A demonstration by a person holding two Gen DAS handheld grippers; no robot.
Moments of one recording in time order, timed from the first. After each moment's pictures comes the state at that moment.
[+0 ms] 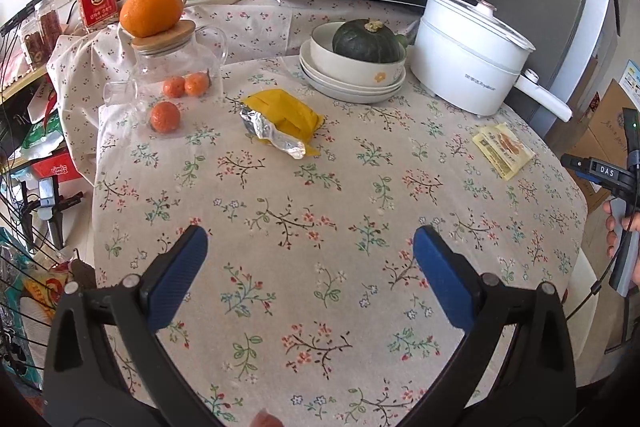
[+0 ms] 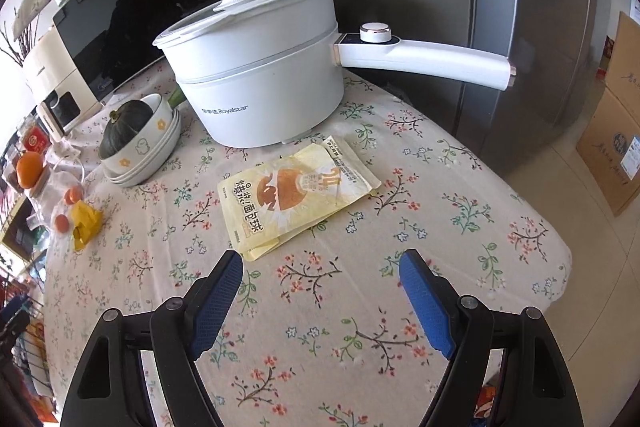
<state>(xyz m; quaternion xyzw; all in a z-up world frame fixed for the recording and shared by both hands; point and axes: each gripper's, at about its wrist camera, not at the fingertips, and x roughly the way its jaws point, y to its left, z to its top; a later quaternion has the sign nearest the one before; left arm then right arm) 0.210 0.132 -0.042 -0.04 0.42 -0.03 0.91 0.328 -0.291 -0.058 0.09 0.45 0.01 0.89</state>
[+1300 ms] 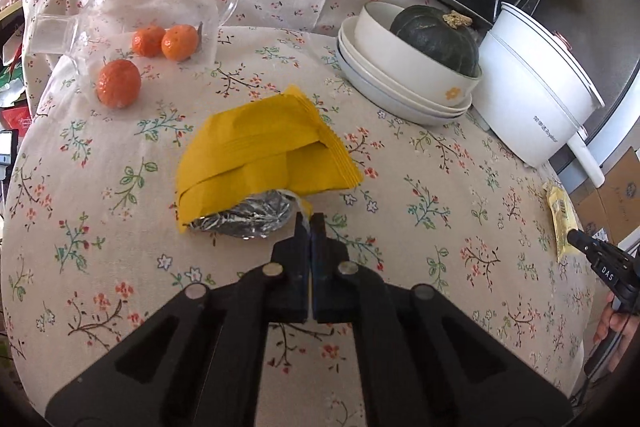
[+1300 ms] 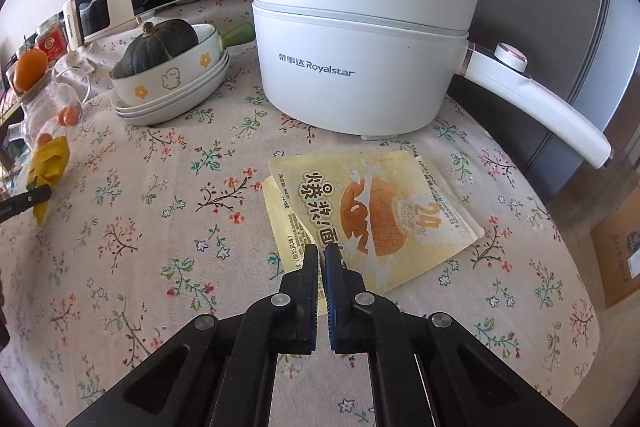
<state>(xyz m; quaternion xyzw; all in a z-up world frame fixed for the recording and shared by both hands) 0.290 0.143 -0.108 -0.14 0.43 -0.02 0.89 0.352 -0.212 -0.089 -0.04 0.44 0.07 0.90</state>
